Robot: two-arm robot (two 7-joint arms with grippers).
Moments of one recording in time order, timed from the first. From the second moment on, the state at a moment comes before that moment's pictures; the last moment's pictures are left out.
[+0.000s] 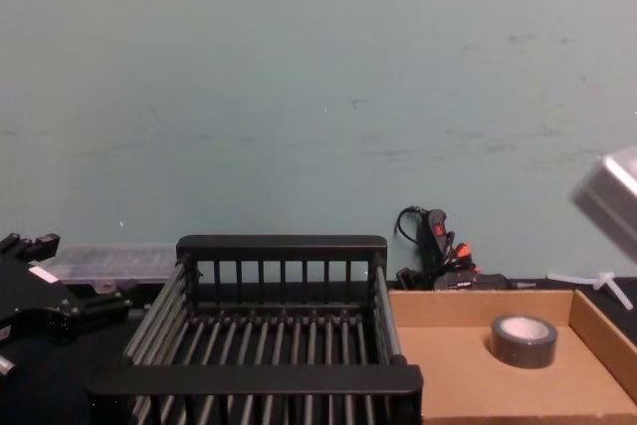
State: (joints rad) left arm -0.20 0.60 0.45 -1.41 -0.25 -0.12 0.03; right arm -0.01 0.43 -0.35 -1.86 0.15 0.66 0.41
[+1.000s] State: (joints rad) left arm -0.20 0.60 0.45 -1.41 -0.25 -0.12 0.03; right arm 0.03 0.38 -0.43 -1.80 0.09 0.67 0.40
